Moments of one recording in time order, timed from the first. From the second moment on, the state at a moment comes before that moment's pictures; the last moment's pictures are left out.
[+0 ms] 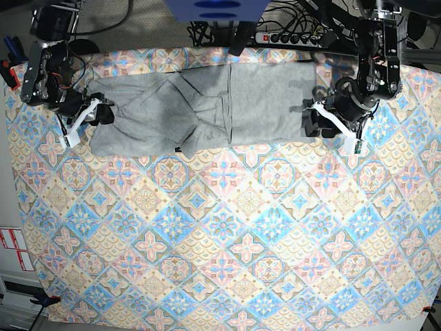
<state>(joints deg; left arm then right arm) 20.1 -18.1 -9.7 100.2 -37.5 -14.6 44.6 -9.3 20.2 22.0 67.6 33.7 41.6 -47.5</state>
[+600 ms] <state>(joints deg) 20.3 -18.1 -9.5 100.2 -37.5 -14.6 44.6 -4.1 21.2 23.9 62.8 29.5 41.9 -48.1</state>
